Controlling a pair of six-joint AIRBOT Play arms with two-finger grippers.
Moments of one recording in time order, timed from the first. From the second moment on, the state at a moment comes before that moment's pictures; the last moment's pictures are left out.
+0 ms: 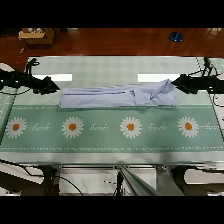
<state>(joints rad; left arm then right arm) 0.32 -1.73 1.41 0.95 -1.29 -1.19 -0.36 -1.52 1.15 -0.90 0.91 1.24</state>
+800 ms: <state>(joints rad) 0.23 -1.73 1.51 1.08 -1.49 -1.24 -0.44 -1.72 1.20 -0.74 1.13 1.20</state>
